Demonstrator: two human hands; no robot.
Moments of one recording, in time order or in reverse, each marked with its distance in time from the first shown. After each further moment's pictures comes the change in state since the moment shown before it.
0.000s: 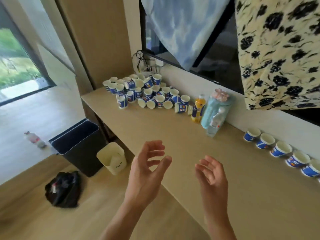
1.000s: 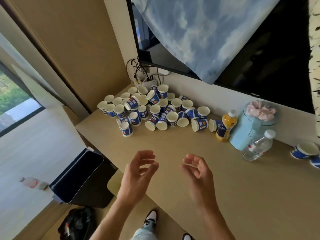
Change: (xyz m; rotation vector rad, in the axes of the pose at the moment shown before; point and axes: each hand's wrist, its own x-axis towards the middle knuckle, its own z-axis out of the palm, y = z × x) left_hand 0.290 -0.104 -0.092 0.151 -0.167 -0.155; right_hand 0.207 0.034 0.211 0.036 -0.055 0.181
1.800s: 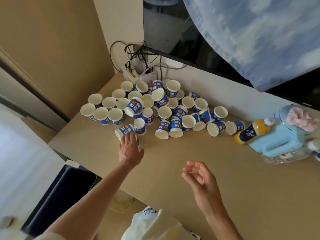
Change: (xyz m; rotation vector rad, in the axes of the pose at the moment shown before) left_hand 0.323 -0.201 -0.106 0.939 -0.211 0.008; right_hand 0.100 0.030 0.177 -0.184 0.138 0.162
